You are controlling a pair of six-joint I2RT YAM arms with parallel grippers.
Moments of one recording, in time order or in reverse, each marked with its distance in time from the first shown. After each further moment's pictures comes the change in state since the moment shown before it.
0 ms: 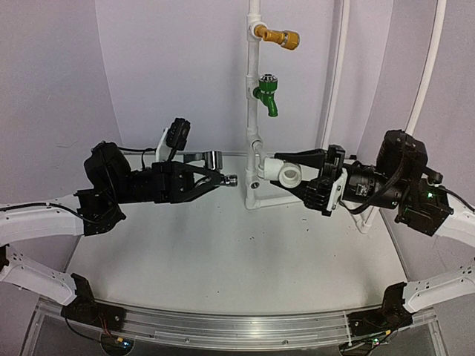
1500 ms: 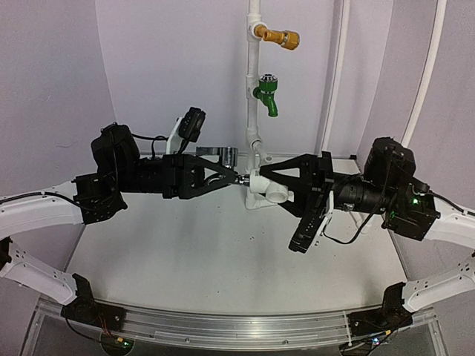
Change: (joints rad) left arm -0.063 0.046 0.190 -0.242 0.010 0.137; right arm 0.037 0.043 -0.060 0.156 -0.093 -0.522
